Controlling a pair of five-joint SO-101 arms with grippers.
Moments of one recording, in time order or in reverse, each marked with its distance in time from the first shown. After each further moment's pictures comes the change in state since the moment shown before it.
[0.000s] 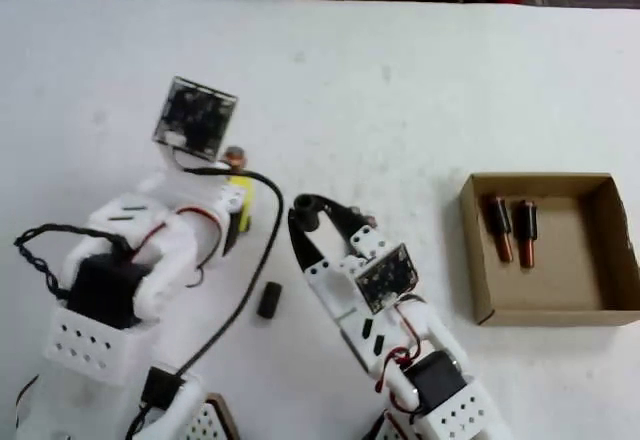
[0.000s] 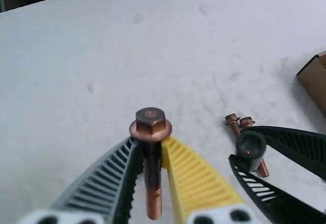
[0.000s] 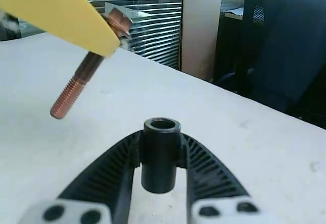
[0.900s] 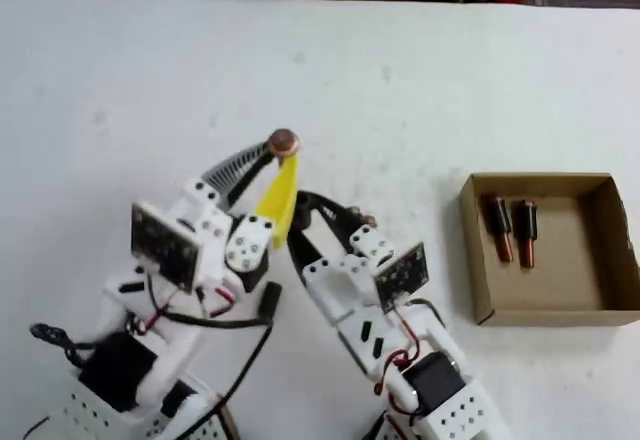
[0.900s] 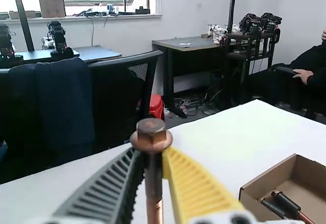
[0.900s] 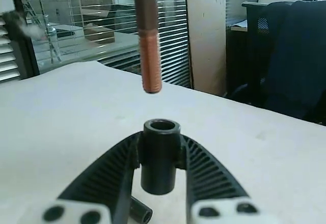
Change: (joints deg) left arm 13.2 -28.0 27.2 -38.6 0.4; right arm -1.0 0.0 0.0 -3.5 -7.6
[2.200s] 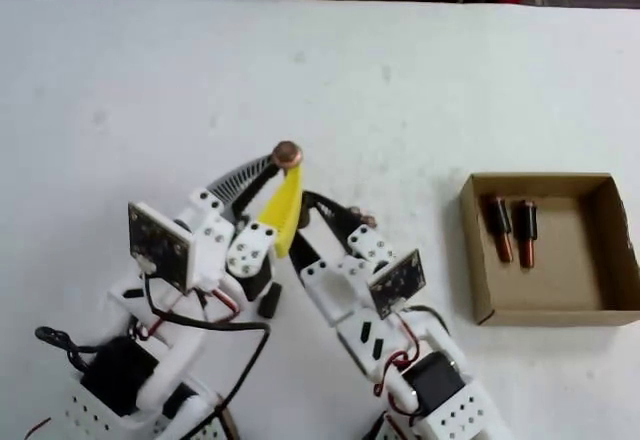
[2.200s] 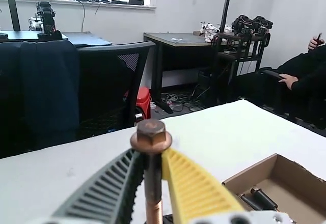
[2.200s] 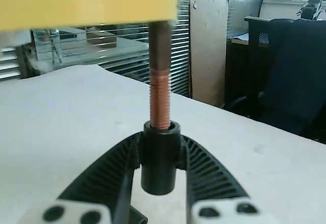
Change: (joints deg) left arm 1.5 -2.4 2.5 1.6 5.5; right arm -0.5 0.0 0.0 -1.9 3.2
